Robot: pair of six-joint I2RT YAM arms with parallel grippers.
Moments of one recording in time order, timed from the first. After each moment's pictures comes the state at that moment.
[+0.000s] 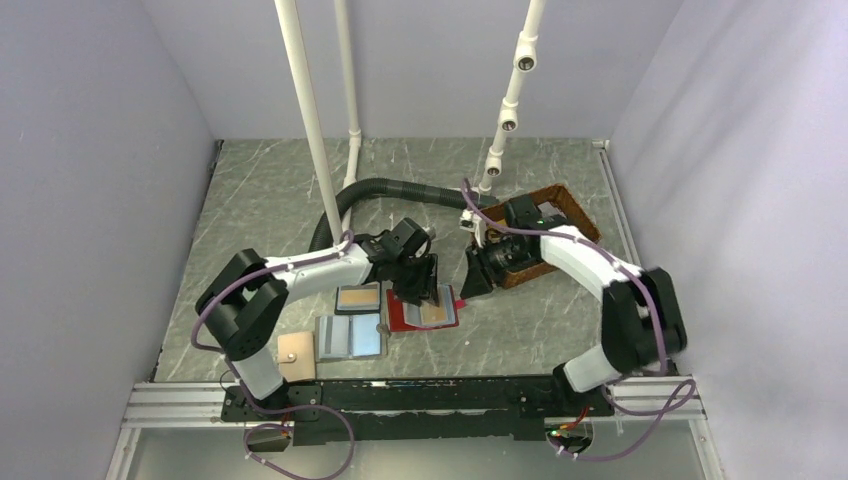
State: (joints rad) left arm -0.83 1.68 1.09 -0.42 0.23 -0.71; right arm 0.34 1.45 0.95 -0.71 -0.90 -0.36
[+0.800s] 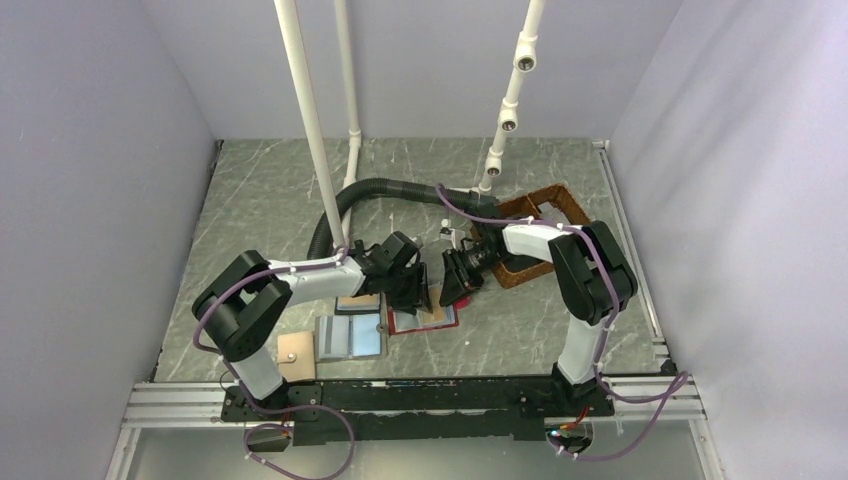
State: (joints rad) left arm -0.82 1.69 0.92 -0.25 0.21 -0.81; right arm 0.44 1.85 1.03 -0.55 -0.91 0.04
